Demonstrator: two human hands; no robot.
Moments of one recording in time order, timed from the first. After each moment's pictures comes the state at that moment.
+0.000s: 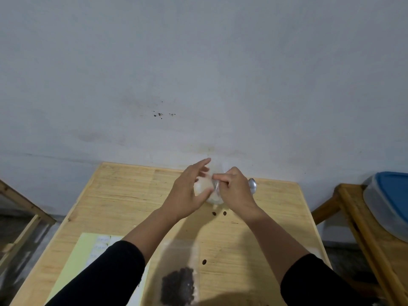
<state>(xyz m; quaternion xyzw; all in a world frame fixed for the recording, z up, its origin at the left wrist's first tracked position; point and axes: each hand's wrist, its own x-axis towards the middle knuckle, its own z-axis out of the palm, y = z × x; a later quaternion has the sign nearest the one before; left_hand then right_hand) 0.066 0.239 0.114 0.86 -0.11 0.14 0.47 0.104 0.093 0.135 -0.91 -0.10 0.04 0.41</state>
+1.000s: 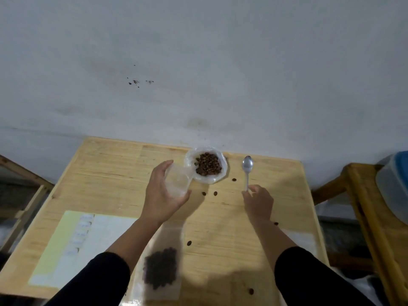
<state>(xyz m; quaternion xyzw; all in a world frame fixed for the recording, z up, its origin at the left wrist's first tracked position) 0.048 0.226 0.053 0.89 0.10 0.18 0.42 0.117 -0.003 0.013 -0.92 0.16 0.05 0.35</state>
